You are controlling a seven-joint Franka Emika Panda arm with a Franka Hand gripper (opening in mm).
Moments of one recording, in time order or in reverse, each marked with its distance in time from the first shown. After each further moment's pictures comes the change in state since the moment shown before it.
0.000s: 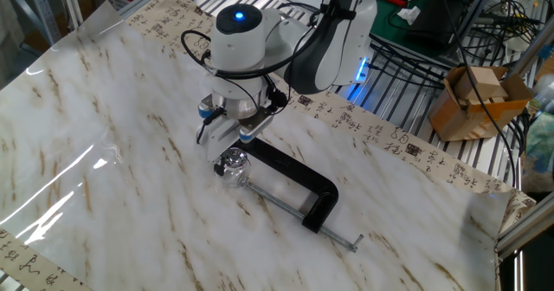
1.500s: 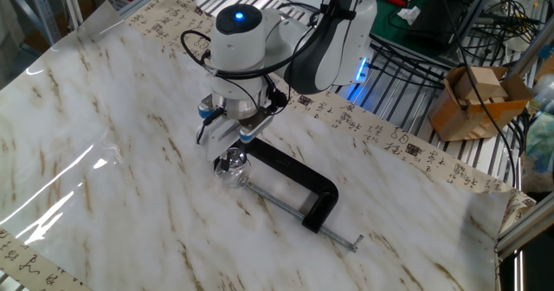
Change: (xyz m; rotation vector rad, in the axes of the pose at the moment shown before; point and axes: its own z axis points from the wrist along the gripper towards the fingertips) arm 0.000 0.000 0.000 0.002 0.000 -0.004
